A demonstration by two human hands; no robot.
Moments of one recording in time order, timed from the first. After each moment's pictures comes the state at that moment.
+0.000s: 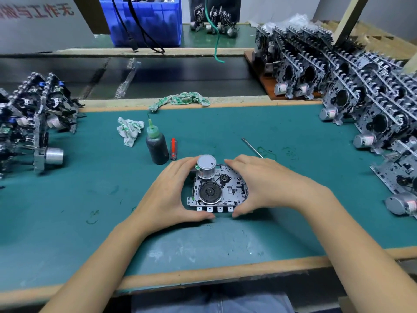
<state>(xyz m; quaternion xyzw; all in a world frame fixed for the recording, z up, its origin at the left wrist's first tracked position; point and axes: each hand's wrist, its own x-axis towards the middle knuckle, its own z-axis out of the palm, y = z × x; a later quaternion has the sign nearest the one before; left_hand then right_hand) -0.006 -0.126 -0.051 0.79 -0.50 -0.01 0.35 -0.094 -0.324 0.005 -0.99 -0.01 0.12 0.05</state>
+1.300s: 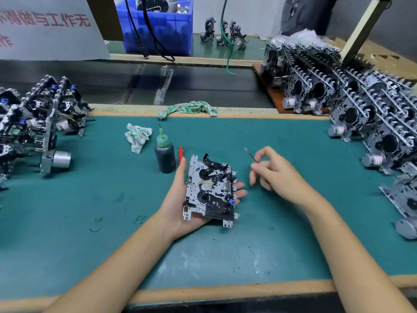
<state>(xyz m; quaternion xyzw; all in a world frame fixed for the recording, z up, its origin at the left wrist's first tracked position) -0.002 -0.163 -0.055 0.29 0.01 -0.55 0.78 -0.073 -0.361 -0.025 -0.85 0.14 -0.03 0.50</state>
